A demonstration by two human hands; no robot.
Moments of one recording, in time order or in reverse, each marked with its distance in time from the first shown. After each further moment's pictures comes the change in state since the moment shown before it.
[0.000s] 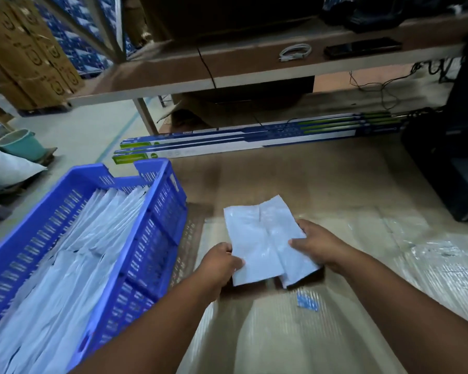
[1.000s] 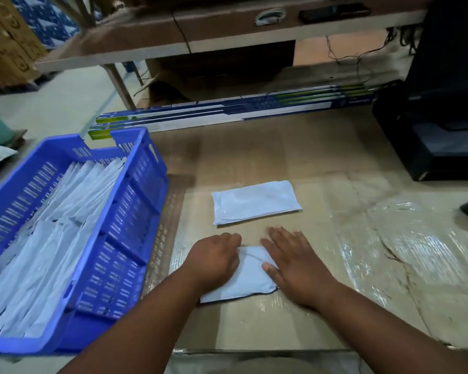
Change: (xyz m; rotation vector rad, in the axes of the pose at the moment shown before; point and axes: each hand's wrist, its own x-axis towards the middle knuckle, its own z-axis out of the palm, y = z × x) left_hand -0.035 -0.059 0.019 1.191 0.034 0.903; right_hand -0.100 0.101 0.074 -1.045 0.178 -0.452
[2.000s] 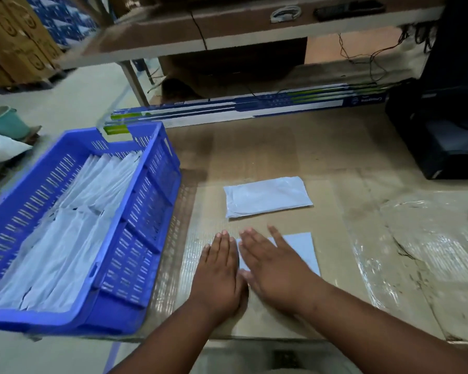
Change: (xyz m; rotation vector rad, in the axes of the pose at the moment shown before) left_hand -0.070 0.018 0.047 0.073 0.002 -0.231; right_hand 0.017 -0.081 -0.023 -0.143 0.058 -0.242
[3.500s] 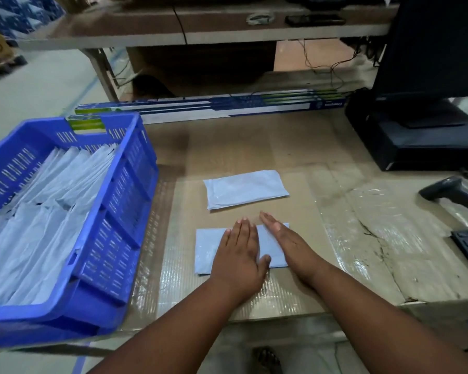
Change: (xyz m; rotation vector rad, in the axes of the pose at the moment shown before) left_hand 0.029 0.072 -0.003 -0.092 -0.048 0.111; right_hand -0.046 0.034 0.001 1.271 0.115 0.622
